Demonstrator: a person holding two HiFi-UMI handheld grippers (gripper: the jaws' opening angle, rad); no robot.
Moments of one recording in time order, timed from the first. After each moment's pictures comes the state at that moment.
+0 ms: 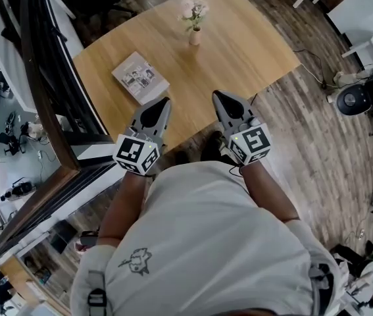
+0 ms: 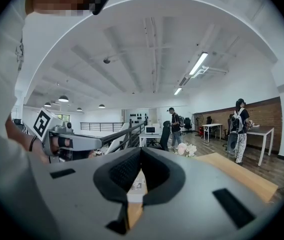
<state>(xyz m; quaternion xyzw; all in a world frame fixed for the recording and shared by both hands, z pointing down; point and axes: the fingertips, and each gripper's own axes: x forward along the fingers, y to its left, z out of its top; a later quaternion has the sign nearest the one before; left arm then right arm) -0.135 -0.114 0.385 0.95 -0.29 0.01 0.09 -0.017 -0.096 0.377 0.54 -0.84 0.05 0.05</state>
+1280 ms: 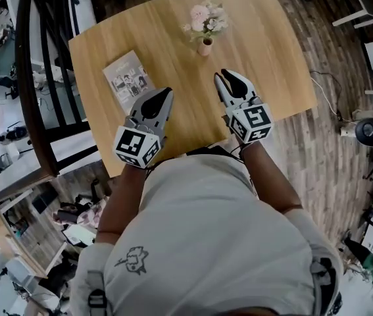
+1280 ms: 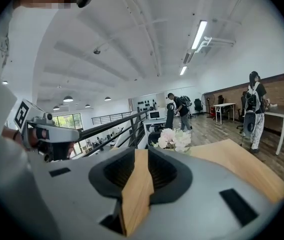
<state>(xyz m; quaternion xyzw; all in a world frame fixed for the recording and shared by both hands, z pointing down) -0.047 -0.269 0.427 0.91 -0.39 0.04 0.14 0.082 -0.315 0.458 0.46 -0.87 0.13 0.09</state>
